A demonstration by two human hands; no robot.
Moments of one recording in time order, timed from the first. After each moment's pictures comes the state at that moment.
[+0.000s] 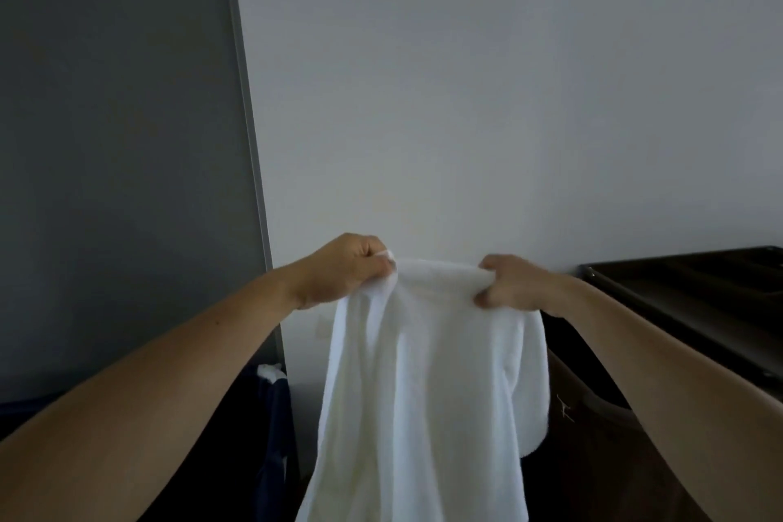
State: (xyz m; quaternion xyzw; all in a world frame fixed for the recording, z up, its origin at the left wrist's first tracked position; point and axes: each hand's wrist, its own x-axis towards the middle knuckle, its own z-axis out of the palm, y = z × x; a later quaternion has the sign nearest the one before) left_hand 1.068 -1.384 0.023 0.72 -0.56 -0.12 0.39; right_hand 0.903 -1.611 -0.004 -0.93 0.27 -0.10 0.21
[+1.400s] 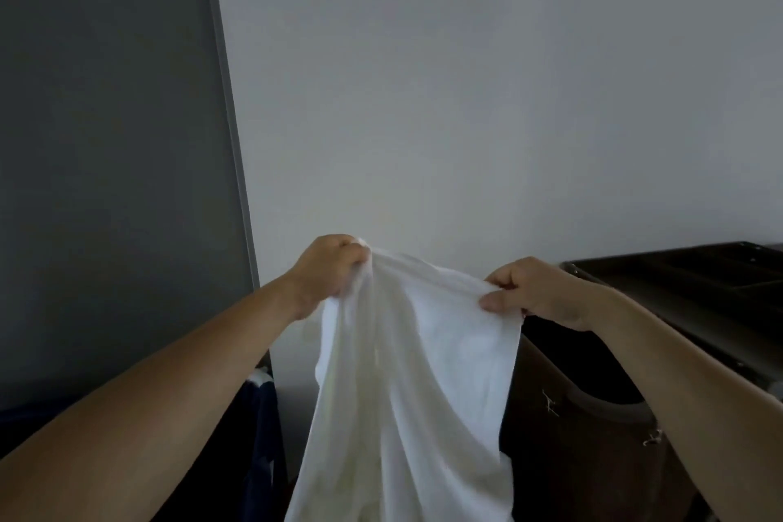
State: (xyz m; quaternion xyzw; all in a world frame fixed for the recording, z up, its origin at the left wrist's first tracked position) left_hand 1.077 -1.404 0.005 0.72 -0.41 -0.13 0.55; right_hand 0.855 -1.611 -0.002 -0.90 0.19 -0.10 0.39
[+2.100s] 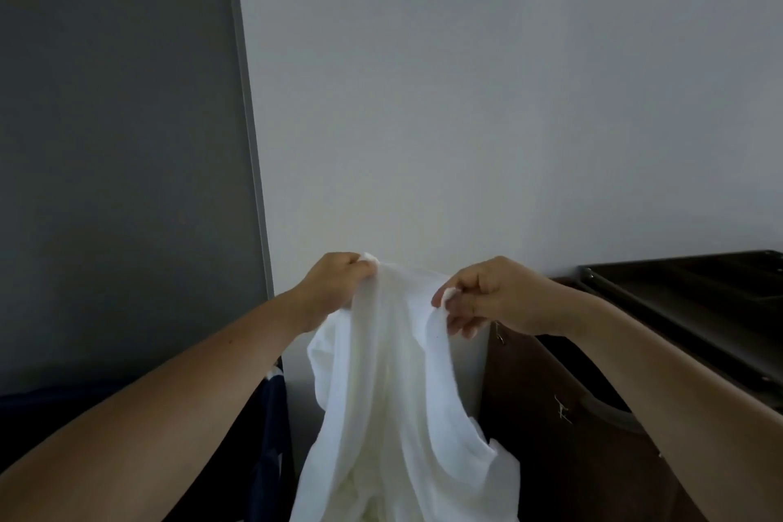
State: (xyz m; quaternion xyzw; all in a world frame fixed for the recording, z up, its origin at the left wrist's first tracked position) left_hand 1.083 -1.397 -0.016 0.75 -0.38 -0.15 0.52; right_hand 0.881 -1.558 0.006 -0.90 0.04 -0.07 0.43
